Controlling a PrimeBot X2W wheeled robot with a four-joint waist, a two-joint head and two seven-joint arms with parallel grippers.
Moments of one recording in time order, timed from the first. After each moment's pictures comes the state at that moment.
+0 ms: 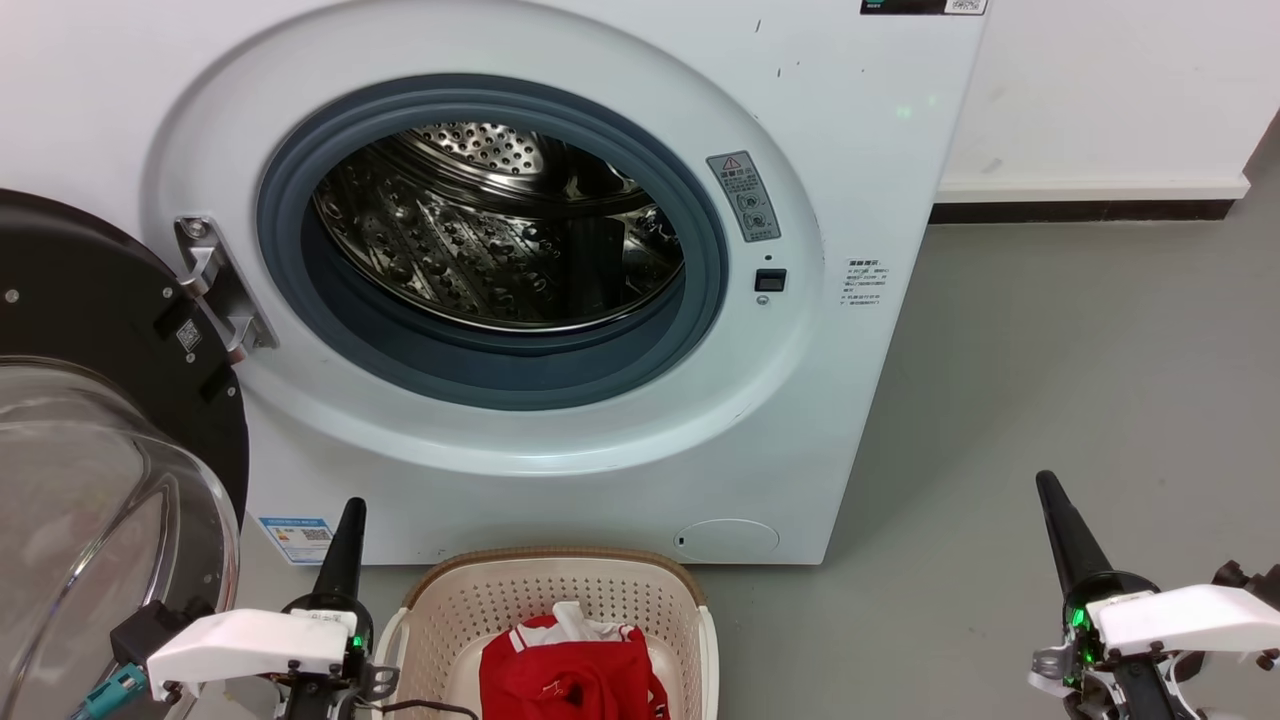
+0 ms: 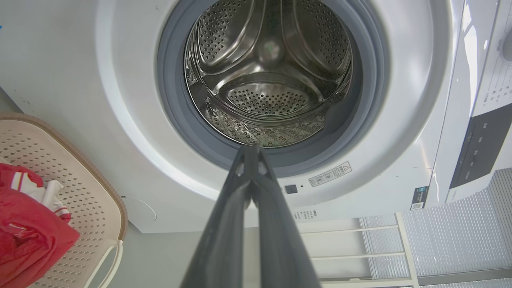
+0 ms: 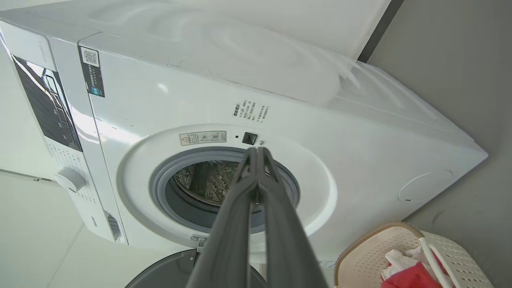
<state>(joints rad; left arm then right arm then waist) -0.06 0.06 0.08 0.22 -1.31 -0.09 0.04 -0.06 -0.07 -0.04 0.23 1.33 0.13 0.04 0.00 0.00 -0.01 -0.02</state>
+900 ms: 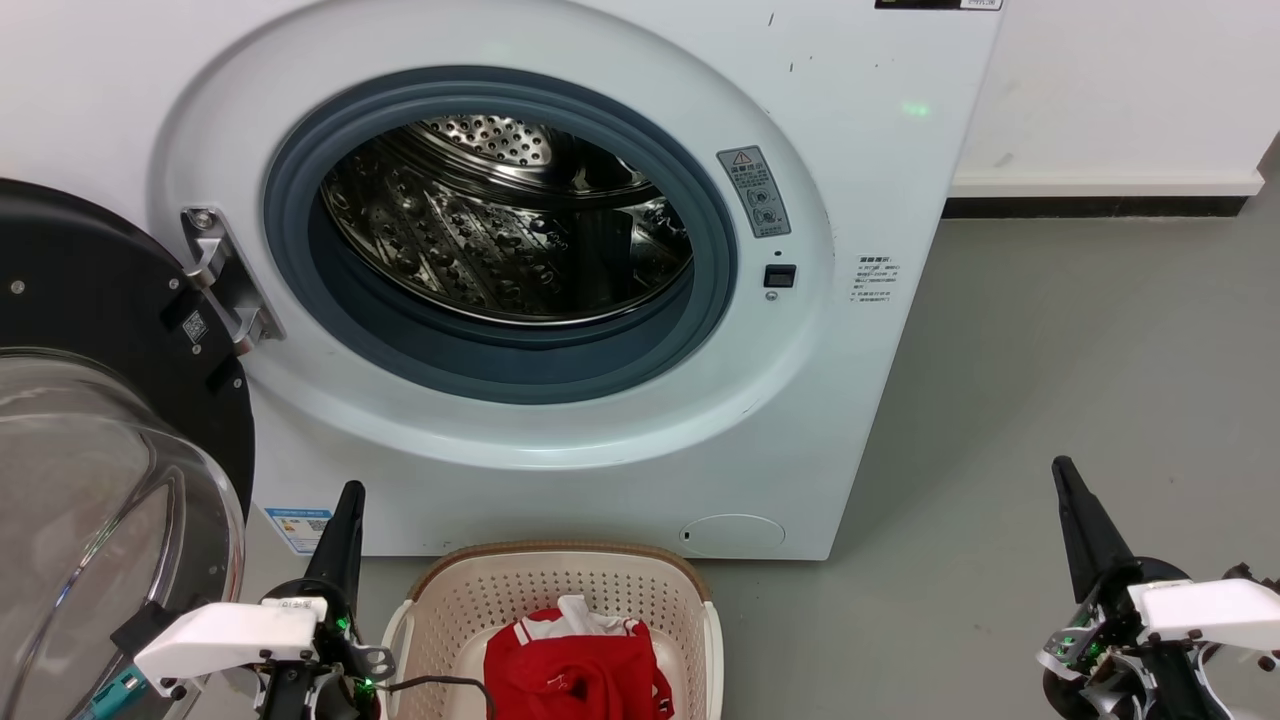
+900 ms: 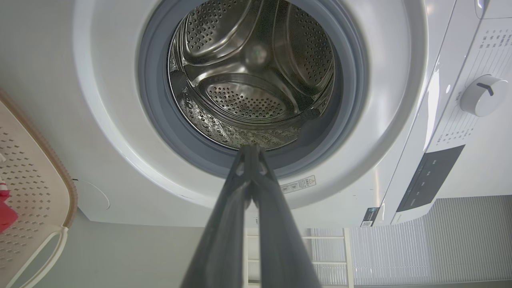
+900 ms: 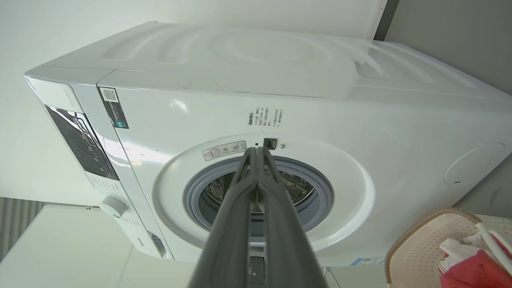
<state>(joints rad) -0.09 0.05 0.10 0.24 -1.53 -0.12 0.09 -0.09 -0.07 -0.07 0.24 1.55 0.13 0.07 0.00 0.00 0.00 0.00</state>
